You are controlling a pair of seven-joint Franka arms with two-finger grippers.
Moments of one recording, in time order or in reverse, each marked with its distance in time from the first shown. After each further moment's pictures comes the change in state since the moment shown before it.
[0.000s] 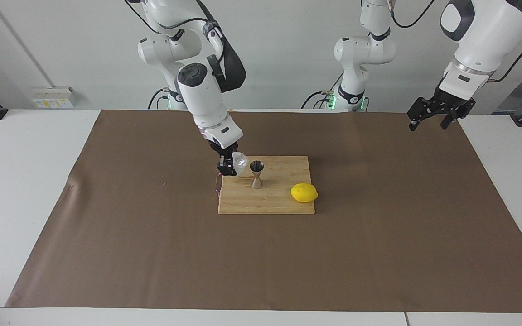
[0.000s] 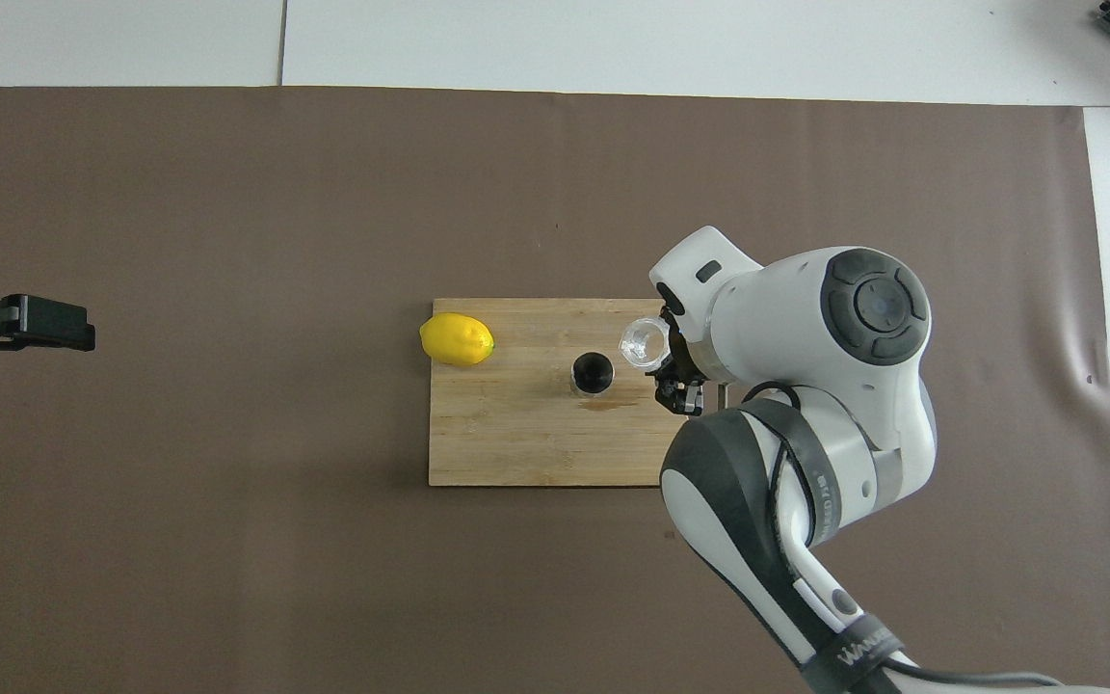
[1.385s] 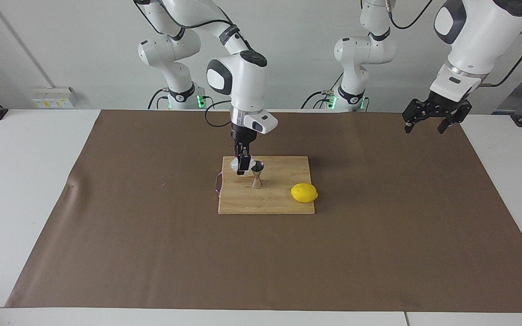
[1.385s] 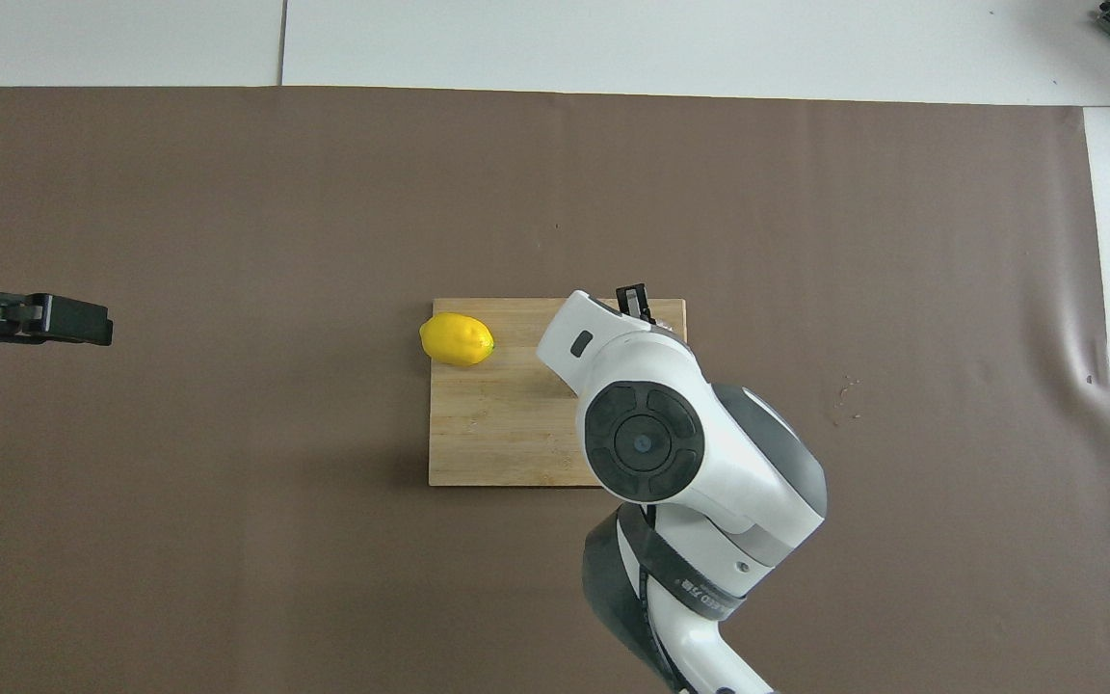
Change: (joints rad) left arm 0.040 0.007 -0.063 0.000 0.005 0.030 0.060; right arm 0.154 0.018 0.000 0.015 -0.561 0.004 0.182
